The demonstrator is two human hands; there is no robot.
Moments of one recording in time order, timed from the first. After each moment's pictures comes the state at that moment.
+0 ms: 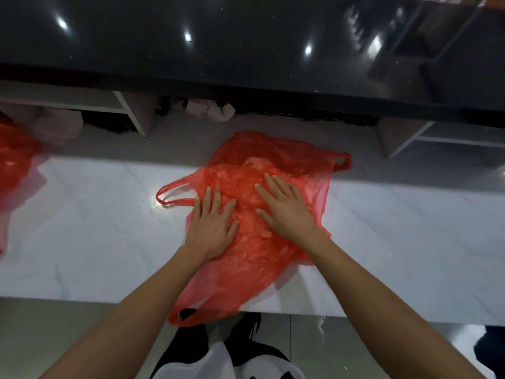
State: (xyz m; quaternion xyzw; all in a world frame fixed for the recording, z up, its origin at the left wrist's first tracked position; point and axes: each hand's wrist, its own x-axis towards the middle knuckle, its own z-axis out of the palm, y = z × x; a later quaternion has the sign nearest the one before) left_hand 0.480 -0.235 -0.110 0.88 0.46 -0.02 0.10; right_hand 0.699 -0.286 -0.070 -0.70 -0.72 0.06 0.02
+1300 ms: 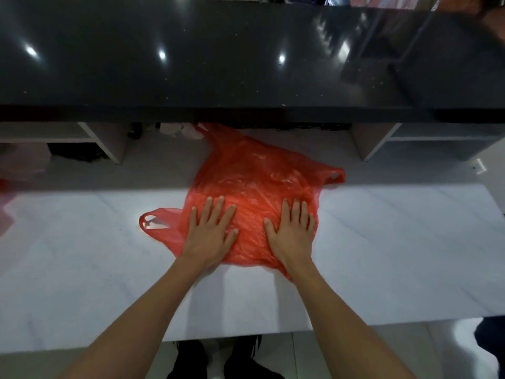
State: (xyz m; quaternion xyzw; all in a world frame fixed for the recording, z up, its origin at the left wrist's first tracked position) left_hand 0.517 -0.217 -0.112 0.90 0.42 -0.04 0.11; right_hand 0.711 -0.316 -0.121 -0.89 -0.44 0.05 0.09
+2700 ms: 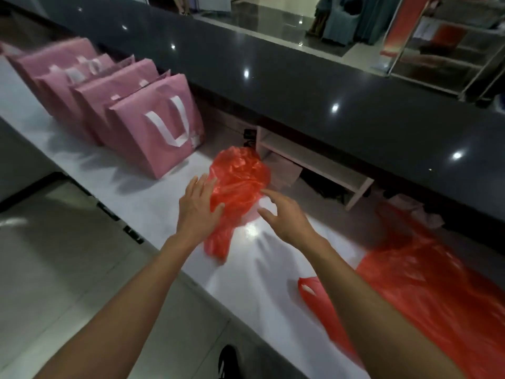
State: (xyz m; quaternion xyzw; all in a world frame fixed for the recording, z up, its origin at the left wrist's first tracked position) left_hand 0.023 -0.083 -0.022 0.65 0.72 0.23 0.07; right_hand 0.264 -0.063 0.019 -0.53 -0.78 0.28 0.18
